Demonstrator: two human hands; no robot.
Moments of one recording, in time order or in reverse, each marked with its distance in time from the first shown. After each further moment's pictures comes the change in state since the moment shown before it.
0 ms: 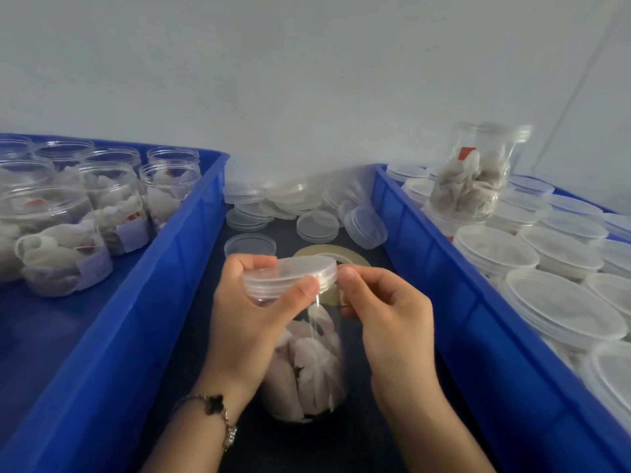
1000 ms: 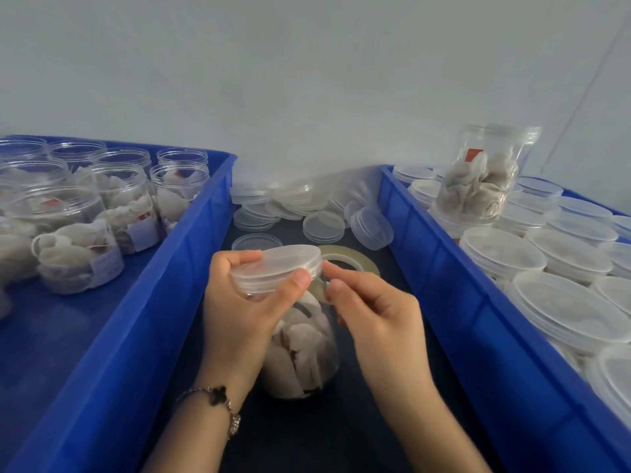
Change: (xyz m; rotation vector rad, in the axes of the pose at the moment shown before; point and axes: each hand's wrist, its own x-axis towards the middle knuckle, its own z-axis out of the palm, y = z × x) left_hand 0.002 0.001 -0.006 0.085 0.129 0.069; right_hand -0.007 -0.002 0.004 -0.082 -0.174 -0.115
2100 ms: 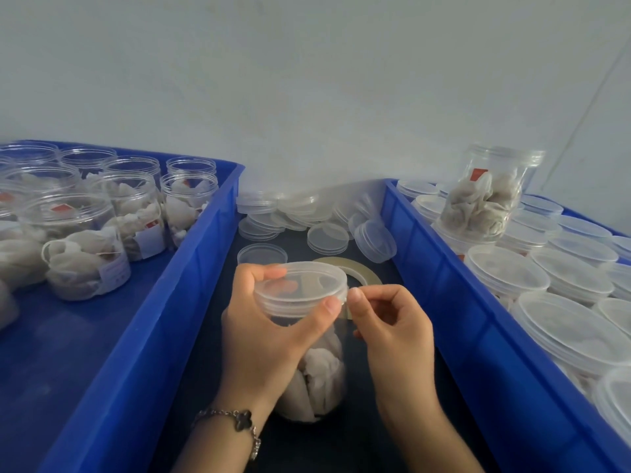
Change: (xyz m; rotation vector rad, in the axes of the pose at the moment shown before) left_hand -0.006 0.004 0.003 0.092 -0.021 0.038; right_hand 0.009 0.022 -0.001 0.008 0.218 0.079
